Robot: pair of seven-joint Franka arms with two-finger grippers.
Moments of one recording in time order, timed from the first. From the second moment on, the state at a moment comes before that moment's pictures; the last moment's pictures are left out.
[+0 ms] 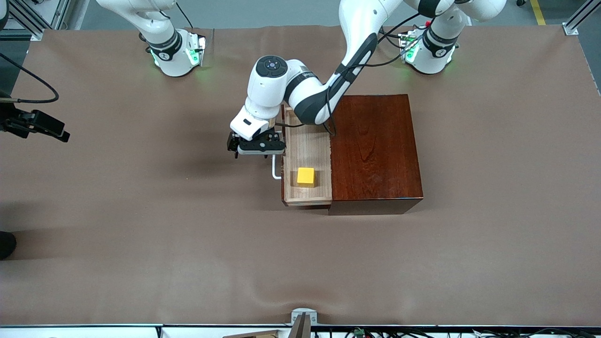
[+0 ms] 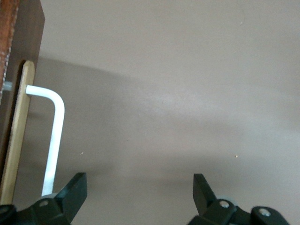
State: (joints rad) left arm -0.98 0.80 0.02 -1.26 0.00 2.46 -1.14; right arm -0.03 0.07 -0.02 -1.47 0.01 1.52 0.07
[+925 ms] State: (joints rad) left arm -0.70 0.54 0.04 -1.24 -0.06 2.23 -1.16; right arm -0.03 0.07 -0.02 -1.47 0.01 1.52 0.07
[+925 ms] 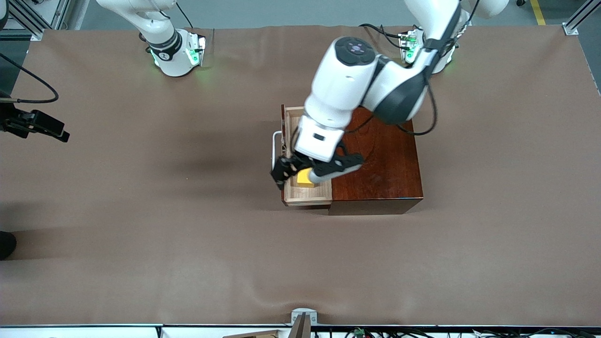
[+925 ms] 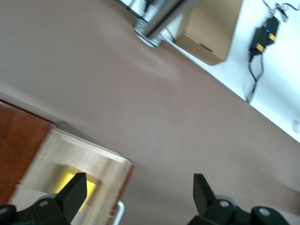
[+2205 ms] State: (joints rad) left arm -0.08 0.41 0.04 -1.41 -0.06 1.65 -0.42; right arm 0.43 0.16 -0.01 -1.46 0.07 1.65 1.44
